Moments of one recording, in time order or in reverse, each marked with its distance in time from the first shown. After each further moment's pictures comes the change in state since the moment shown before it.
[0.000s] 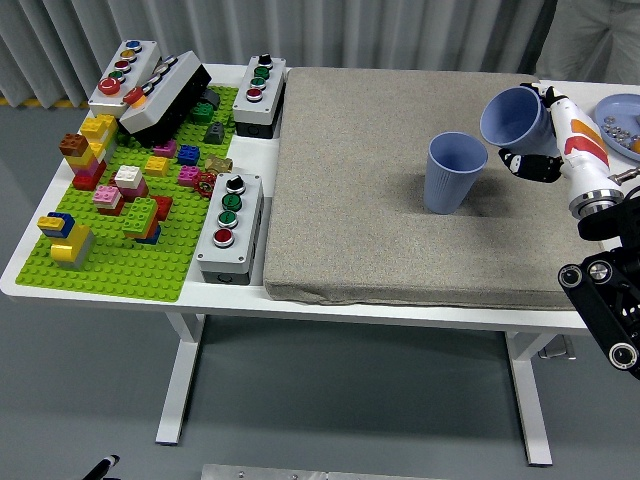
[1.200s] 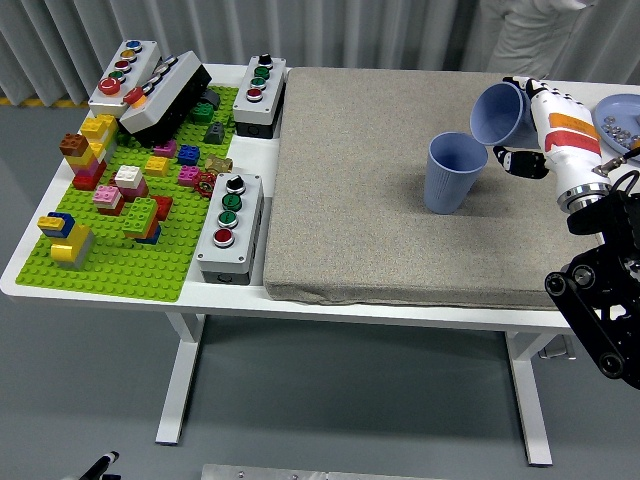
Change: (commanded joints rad) left arm -0.006 0.001 -0.007 0.000 0.002 0.001 -0.001; right arm 0.014 -0.012 -0.051 0.054 -0.193 0.014 -0.067
